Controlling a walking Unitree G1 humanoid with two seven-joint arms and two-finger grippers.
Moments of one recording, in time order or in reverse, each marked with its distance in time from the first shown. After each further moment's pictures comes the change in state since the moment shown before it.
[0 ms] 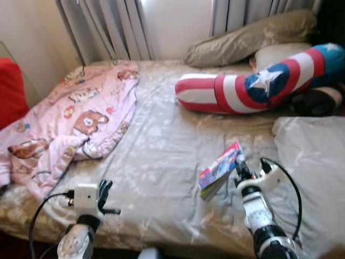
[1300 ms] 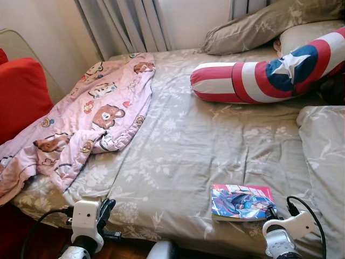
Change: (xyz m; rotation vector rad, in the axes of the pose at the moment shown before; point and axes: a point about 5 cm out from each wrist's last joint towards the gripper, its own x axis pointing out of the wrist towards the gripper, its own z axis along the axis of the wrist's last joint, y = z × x) left arm -0.042 -0.015 0.006 -0.006 0.116 -0.061; right arm -0.056 -0.095 0.015 -0.018 -0.034 -0.626
